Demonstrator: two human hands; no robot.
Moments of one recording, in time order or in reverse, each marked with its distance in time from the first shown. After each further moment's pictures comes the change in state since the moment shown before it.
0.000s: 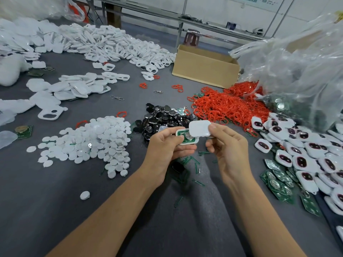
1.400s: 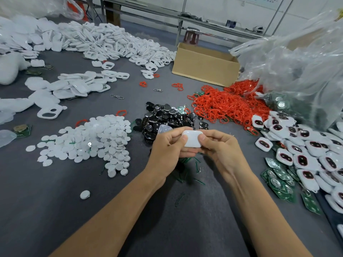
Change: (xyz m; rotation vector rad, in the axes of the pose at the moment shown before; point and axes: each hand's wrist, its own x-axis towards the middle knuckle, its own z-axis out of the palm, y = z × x) left_hand -0.005 -0.007 0.001 0.239 -0.107 0.136; right_hand 0.007 0.011 -0.007 -0.063 -0.179 0.142
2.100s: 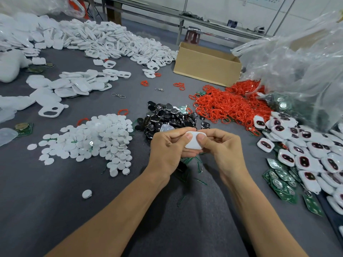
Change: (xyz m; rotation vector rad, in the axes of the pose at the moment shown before) left_hand 0.002 -0.003 0.000 -0.062 0.102 0.044; right_hand -0.005 0.003 0.009 -0.192 0.052 -0.197
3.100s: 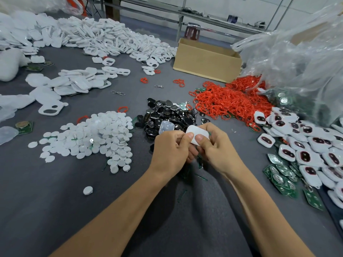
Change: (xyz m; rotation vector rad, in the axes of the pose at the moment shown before) left_hand -0.005 -0.004 -0.001 0.444 -0.016 0.092; right_hand 0.003 0.012 -0.003 -0.374 -0.197 -0.075
